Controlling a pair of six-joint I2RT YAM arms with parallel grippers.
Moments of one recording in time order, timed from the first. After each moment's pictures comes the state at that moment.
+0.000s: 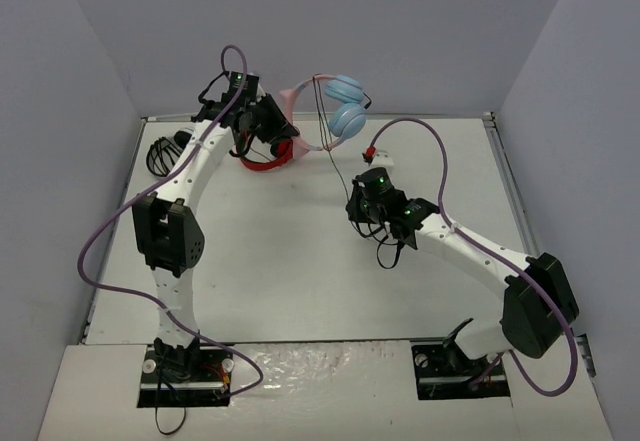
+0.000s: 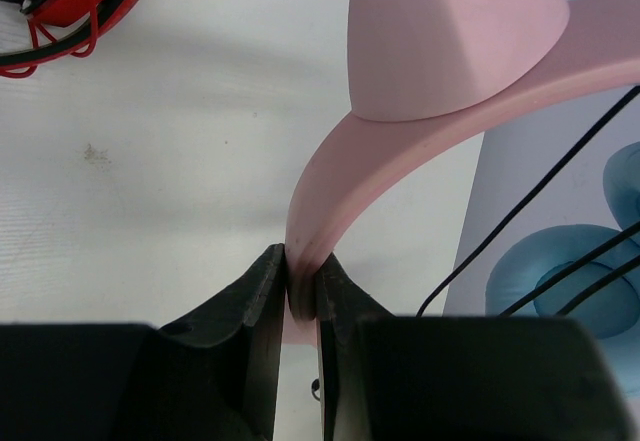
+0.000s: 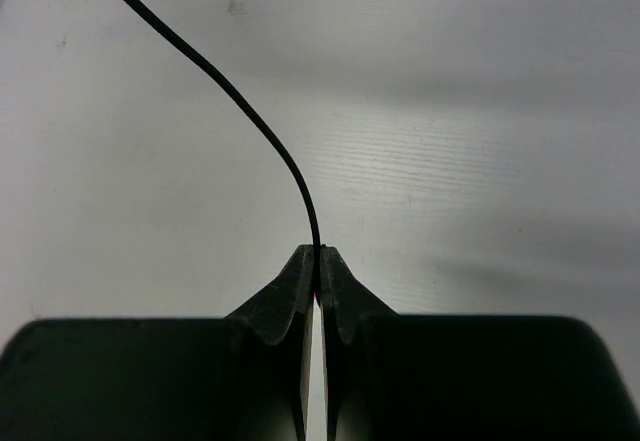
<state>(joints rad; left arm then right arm) -0.31 2.02 2.06 -0.74 0.33 -0.85 0.66 1.40 0.96 -0.23 0.19 0.59</state>
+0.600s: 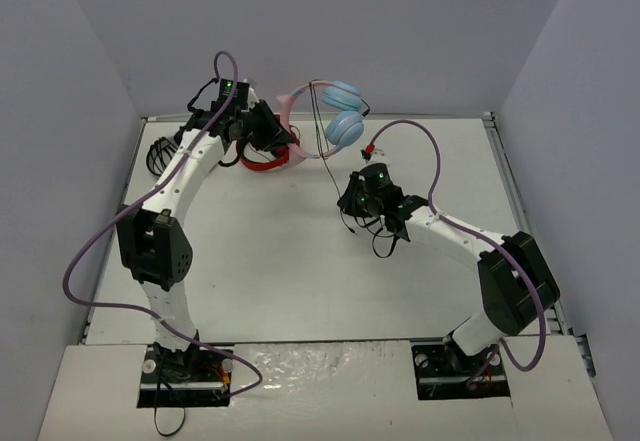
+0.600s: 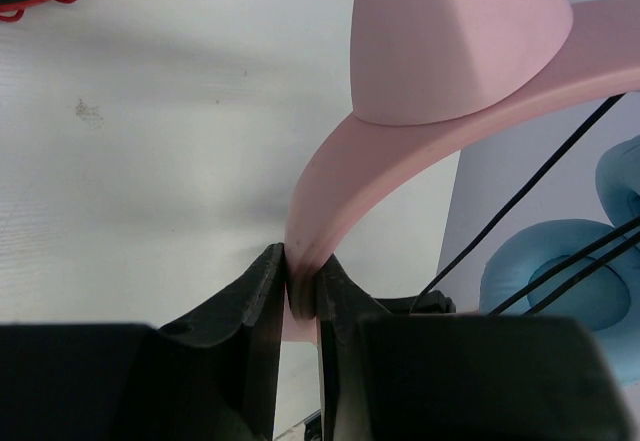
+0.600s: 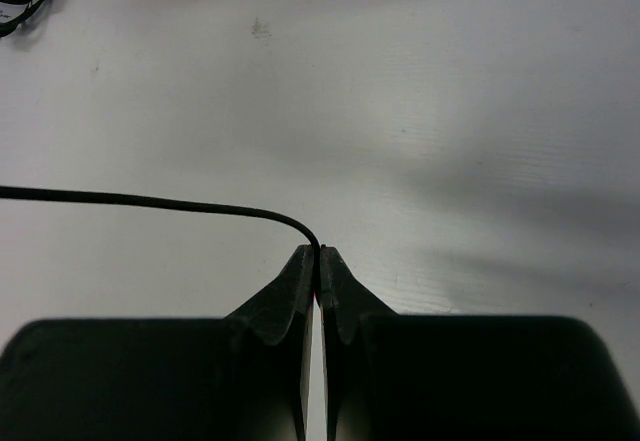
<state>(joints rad) -0.29 1.89 1.88 -0.69 0.39 -0.85 0.57 1.54 0.94 -0.01 0.03 0.63</state>
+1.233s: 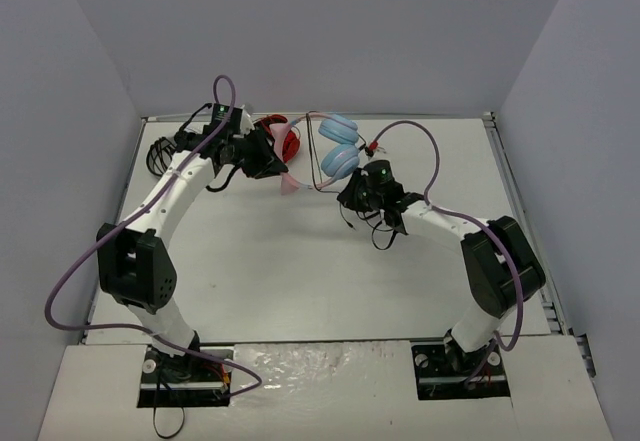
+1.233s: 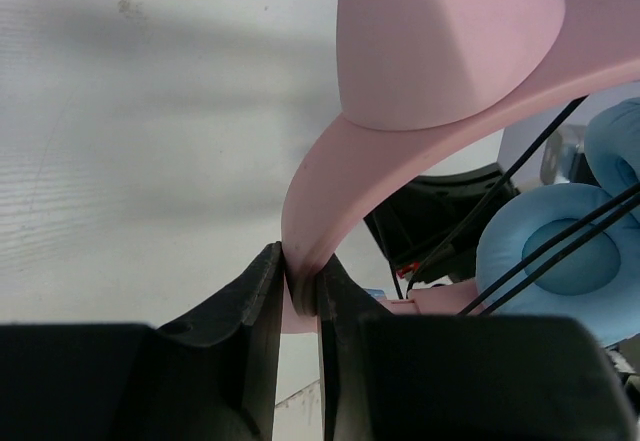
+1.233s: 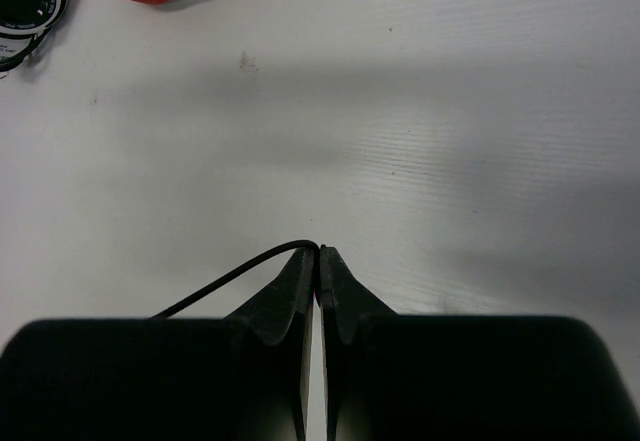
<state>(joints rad) -0.29 1.71 1.59 -0.68 0.42 -0.76 0.50 1.65 0.93 0.12 -0.04 0.65</state>
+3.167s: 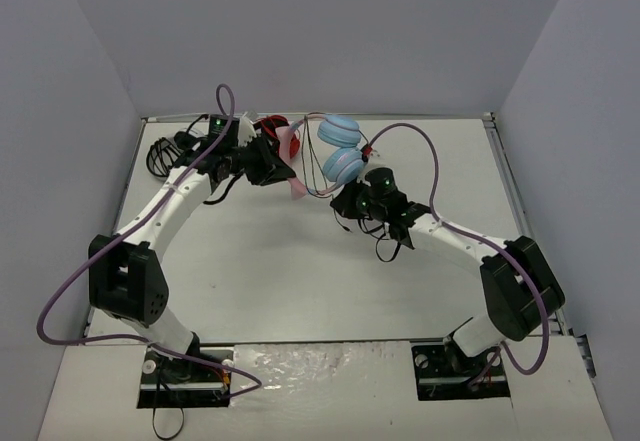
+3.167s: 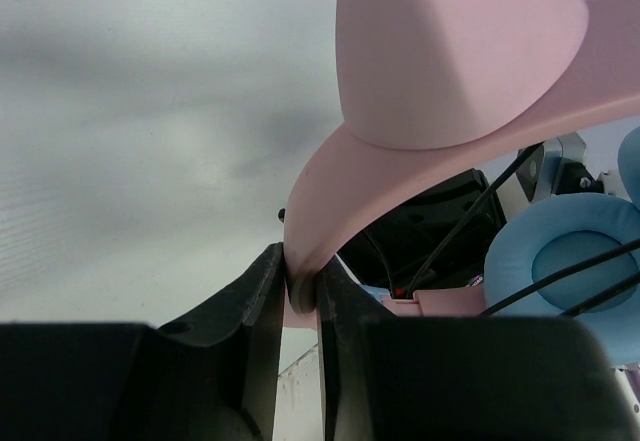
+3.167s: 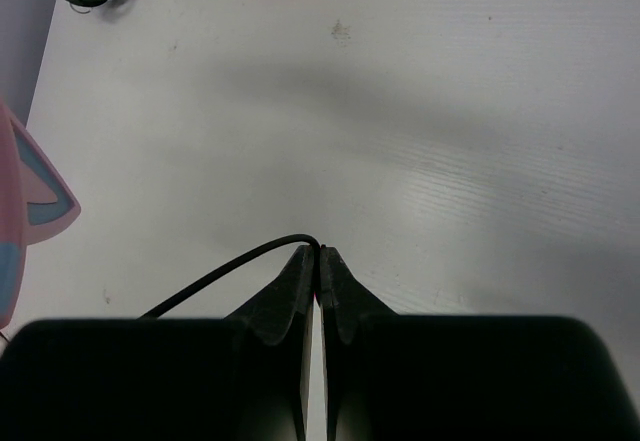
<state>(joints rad) -0.30 1.60 1.40 -0.47 0.56 -0.80 0.57 1.51 0.86 0.16 -0.10 0.57</state>
